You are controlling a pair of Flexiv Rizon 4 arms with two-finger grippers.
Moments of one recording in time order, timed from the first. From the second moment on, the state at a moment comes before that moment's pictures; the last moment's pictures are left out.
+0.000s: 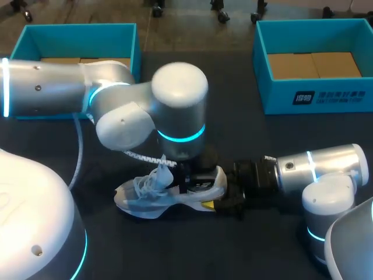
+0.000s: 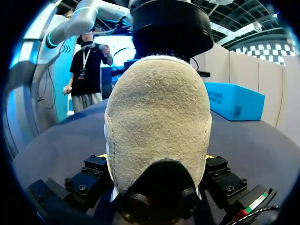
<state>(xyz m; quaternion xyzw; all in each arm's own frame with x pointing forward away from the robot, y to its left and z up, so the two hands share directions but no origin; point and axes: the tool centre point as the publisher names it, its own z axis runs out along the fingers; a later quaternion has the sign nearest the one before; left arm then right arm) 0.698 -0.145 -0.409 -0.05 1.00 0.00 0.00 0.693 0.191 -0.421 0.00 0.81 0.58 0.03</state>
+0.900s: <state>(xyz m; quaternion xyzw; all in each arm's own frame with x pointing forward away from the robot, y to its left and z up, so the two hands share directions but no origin) 0.695 -0.133 -0.361 -0.05 0.99 -0.12 -0.11 0.693 0.192 -0.420 0.00 0.81 0.58 0.03</state>
